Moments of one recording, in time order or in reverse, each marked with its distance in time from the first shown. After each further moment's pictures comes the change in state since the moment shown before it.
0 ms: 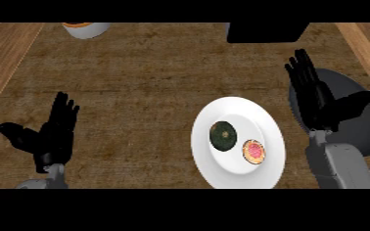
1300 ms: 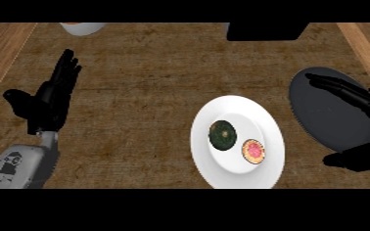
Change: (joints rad) left arm -0.221 0.140 -0.070 -0.021 -0.165 -0.120 0.021; right arm 0.129 -0.542 0.084 -0.280 0.373 0.386 -0.317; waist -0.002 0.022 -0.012
